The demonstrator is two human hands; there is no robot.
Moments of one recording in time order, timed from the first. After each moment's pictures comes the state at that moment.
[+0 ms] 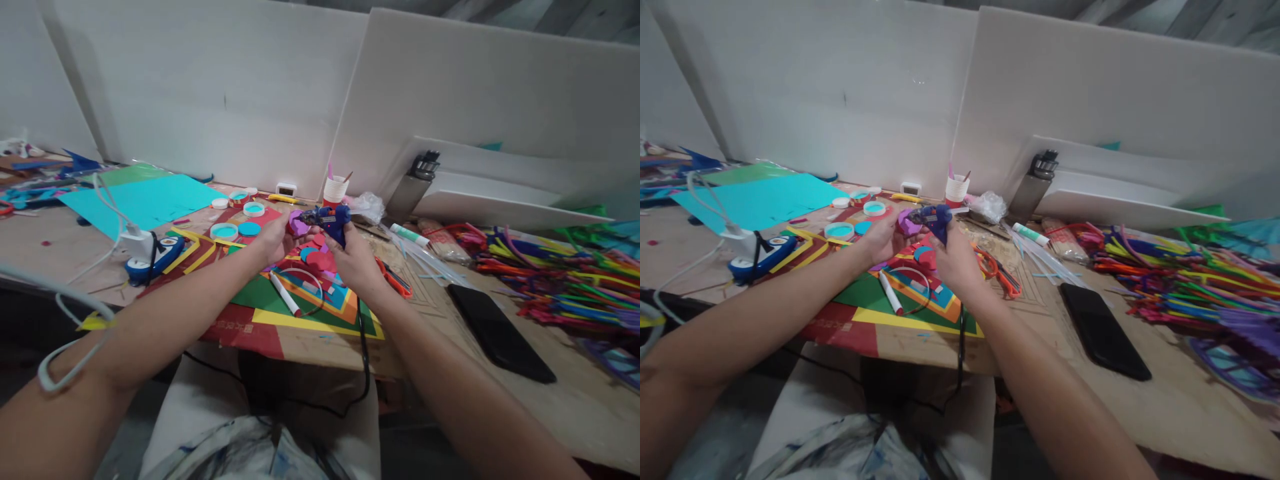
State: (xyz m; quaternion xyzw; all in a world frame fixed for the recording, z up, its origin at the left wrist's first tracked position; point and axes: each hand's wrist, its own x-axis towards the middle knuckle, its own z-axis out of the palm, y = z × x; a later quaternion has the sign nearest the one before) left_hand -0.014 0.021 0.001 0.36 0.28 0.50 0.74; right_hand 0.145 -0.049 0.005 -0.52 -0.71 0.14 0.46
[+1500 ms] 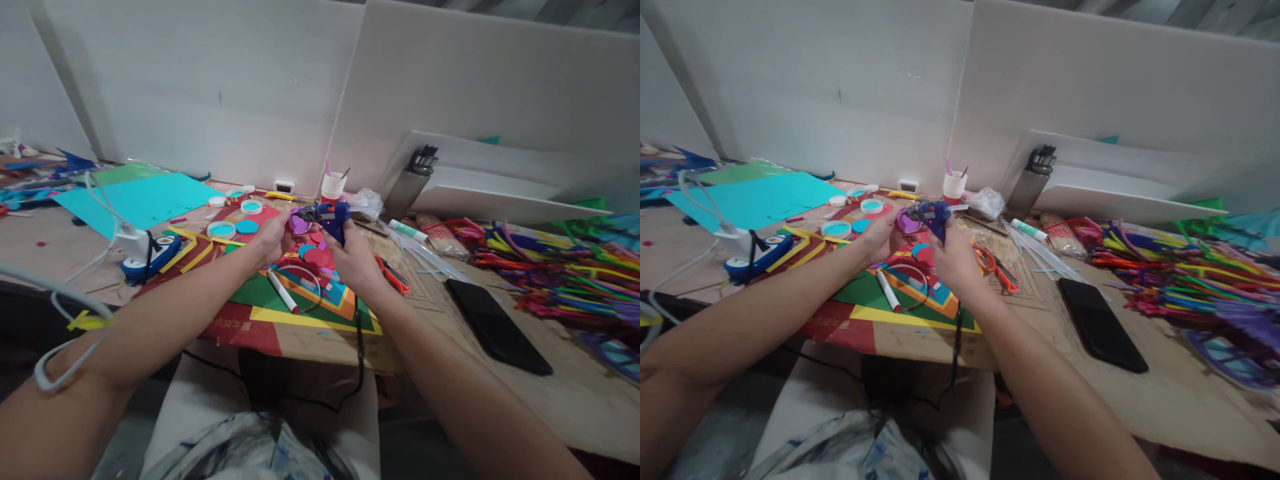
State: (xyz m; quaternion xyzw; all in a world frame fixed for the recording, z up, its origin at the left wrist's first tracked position) left_hand -0.012 0.019 -0.001 0.40 0.28 0.49 0.73; right_hand 0.144 -0.055 0.009 -0.51 -0.71 0.12 0.47
